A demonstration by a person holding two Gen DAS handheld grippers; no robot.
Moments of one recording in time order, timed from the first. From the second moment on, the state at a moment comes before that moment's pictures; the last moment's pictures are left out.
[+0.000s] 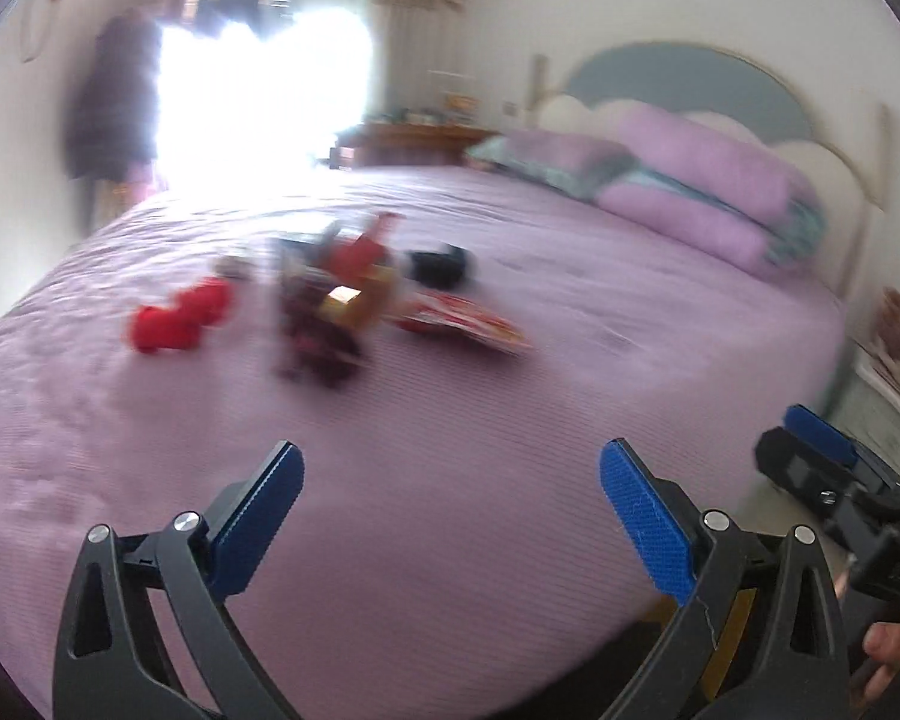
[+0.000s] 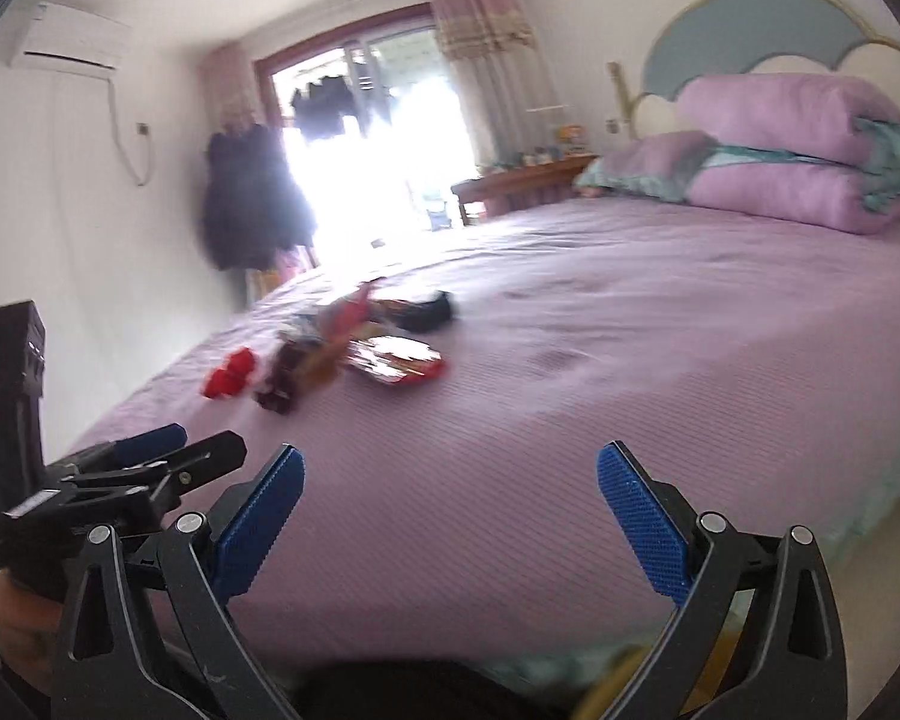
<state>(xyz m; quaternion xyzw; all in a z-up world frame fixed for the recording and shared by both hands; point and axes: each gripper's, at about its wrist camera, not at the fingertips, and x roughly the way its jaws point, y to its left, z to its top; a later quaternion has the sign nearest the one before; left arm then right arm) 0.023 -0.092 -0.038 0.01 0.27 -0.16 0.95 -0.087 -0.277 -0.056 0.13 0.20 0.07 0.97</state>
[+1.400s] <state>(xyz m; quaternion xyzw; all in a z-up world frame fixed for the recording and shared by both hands) 0.193 0.067 -0.048 -0.04 0.32 -0.03 0.94 0.087 -0.117 -0.060 0.07 0.32 0.21 0.92</state>
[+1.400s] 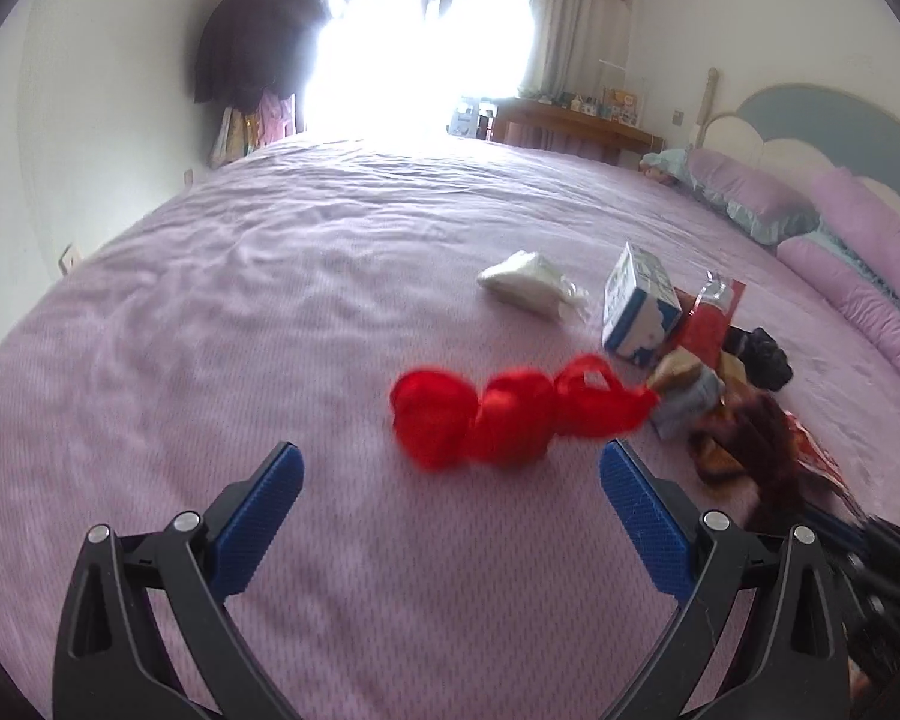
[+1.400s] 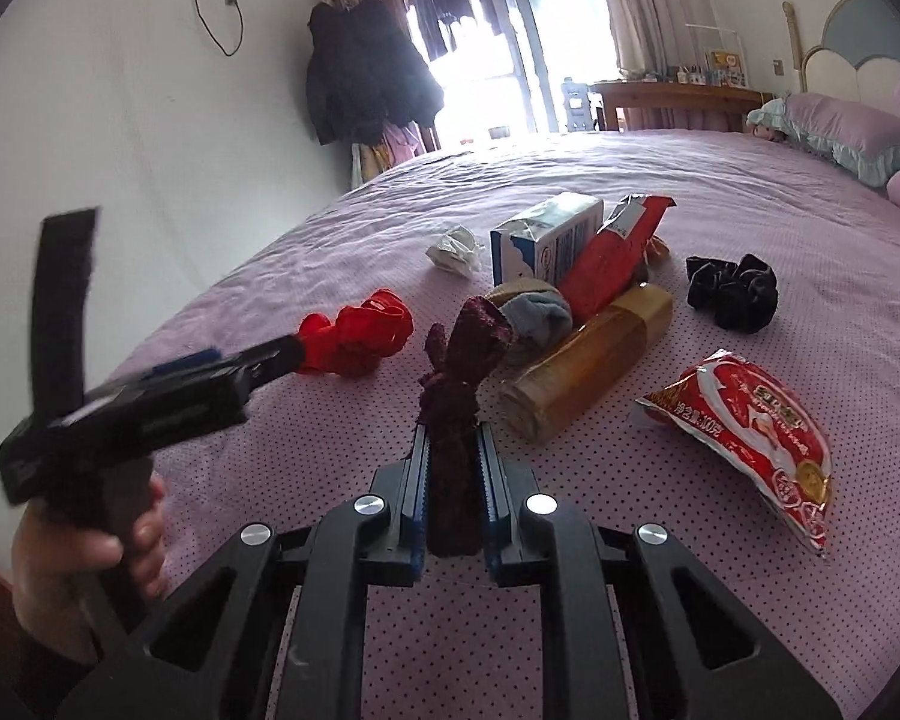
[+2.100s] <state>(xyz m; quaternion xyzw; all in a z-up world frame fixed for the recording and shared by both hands) 0.251 0.050 -0.070 -0.01 0.40 -0.10 0.91 0.076 -0.136 -0.047 0.08 0.31 0.21 0.92</state>
